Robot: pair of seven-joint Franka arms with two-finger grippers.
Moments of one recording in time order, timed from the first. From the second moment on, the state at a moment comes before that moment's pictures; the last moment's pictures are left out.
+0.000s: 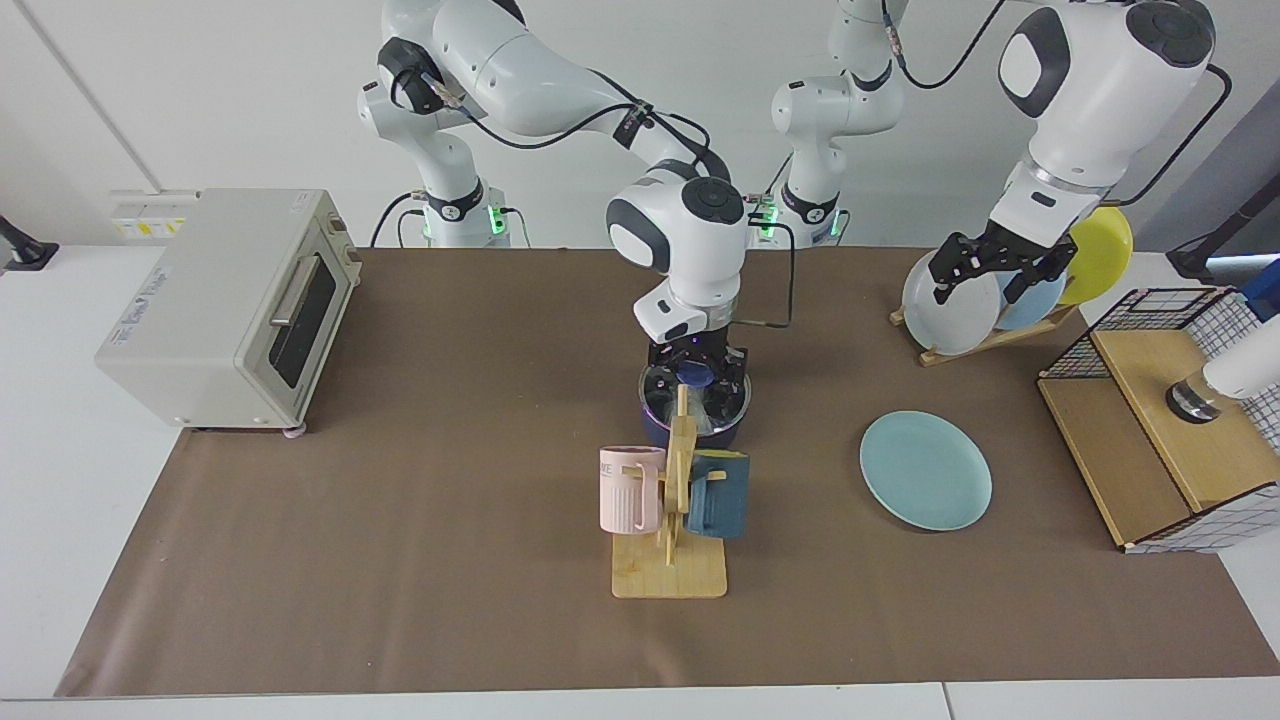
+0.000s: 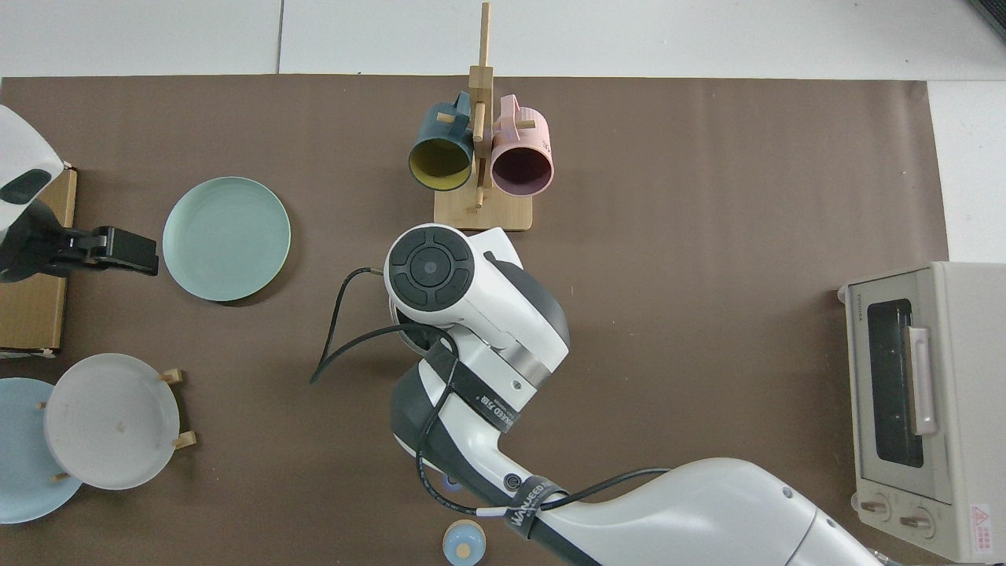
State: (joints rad) left arm 0.04 0.04 -0.06 -1.60 0.00 1.63 0.02; right arm 0.37 0.61 0.40 -1.38 -0.27 2.01 1.16
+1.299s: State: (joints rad) left arm 0.04 0.04 -0.06 -1.60 0.00 1.63 0.02; right arm 0.38 0.62 0.40 -1.38 -0.30 2.01 1.16
